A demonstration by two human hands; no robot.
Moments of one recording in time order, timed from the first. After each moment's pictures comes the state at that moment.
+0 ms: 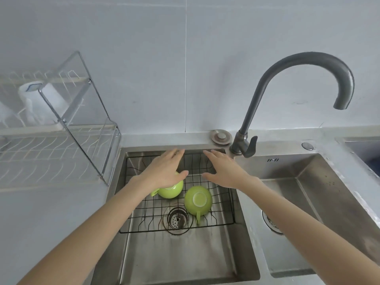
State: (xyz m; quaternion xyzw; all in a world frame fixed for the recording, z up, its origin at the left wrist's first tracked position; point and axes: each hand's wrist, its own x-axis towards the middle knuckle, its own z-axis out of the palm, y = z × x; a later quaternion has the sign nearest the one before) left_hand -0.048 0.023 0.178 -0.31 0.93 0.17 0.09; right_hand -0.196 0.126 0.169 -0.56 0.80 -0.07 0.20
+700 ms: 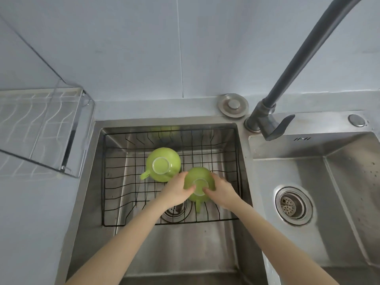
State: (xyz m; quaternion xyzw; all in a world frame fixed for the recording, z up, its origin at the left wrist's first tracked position) left_hand -0.099 0.021 0.006 -0.42 0.77 0.44 0.16; right_hand -0.218 0.112 0.000 -0.34 0.81 -0.14 0.46
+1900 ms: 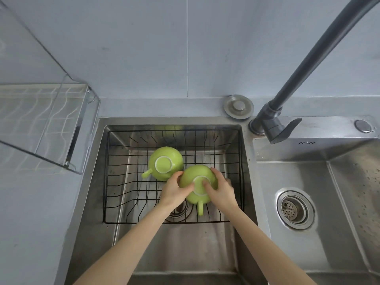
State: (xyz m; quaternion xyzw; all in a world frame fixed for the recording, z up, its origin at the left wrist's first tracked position) left_hand -0.092 0.031 -0.001 -0.56 0.61 0.55 -0.03; right_hand -0.200 0.110 0.010 -0.23 0.82 -0.29 0.43
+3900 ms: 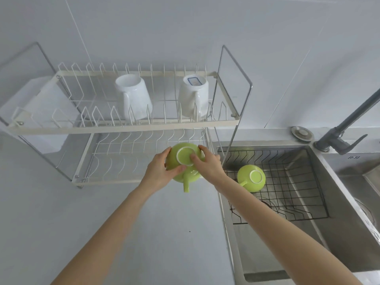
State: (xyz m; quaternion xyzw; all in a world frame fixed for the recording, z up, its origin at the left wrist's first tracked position) left_hand 0.241 -0.164 0.146 -0.44 0.76 0.46 -0.15; right_hand 0.120 -0.091 0.156 -0.29 0.81 -0.38 0.35
